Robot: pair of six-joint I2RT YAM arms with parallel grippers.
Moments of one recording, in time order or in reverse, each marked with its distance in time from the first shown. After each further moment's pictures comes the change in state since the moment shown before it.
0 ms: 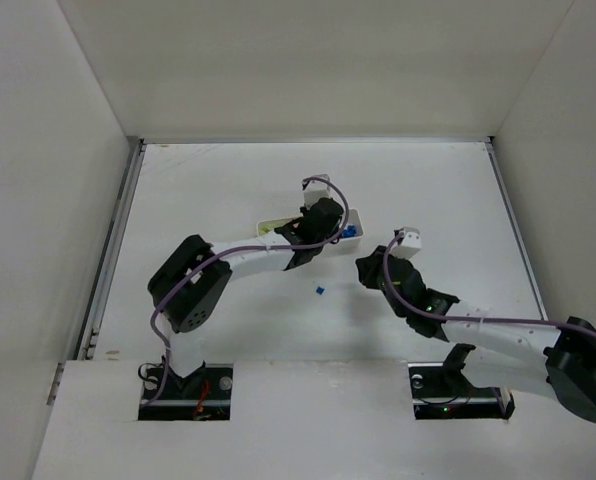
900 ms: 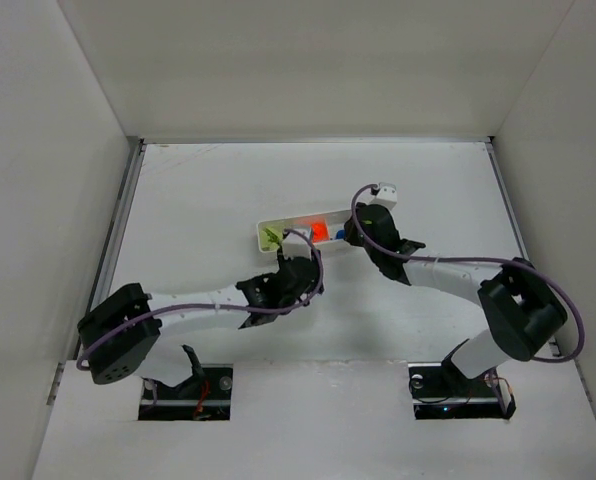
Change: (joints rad) left arm -0.171 -0.405 -0.417 0.030 -0.100 0.051; right arm -0.223 0.396 0.375 -0.039 -0.143 -0.108
